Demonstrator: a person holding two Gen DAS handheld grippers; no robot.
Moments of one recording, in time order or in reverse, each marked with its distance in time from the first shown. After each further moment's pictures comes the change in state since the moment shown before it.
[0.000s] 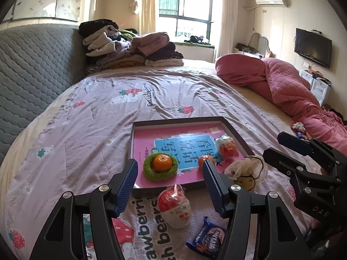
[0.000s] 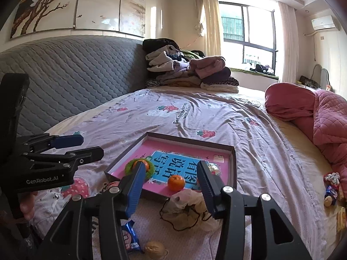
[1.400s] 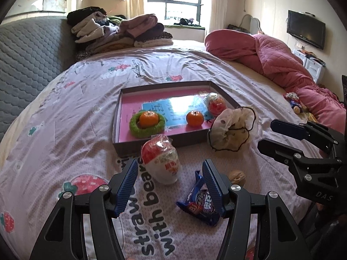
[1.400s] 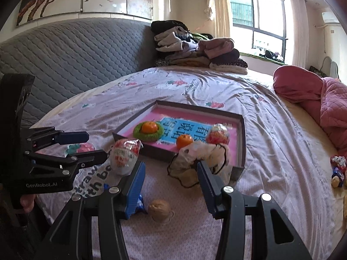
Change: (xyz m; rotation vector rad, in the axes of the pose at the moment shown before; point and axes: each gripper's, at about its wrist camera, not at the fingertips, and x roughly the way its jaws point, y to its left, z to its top) left arm 0.005 -0.014 -0.069 0.058 0.117 -0.031; right arm -0.006 0.003 -0.059 -0.021 0.130 0.057
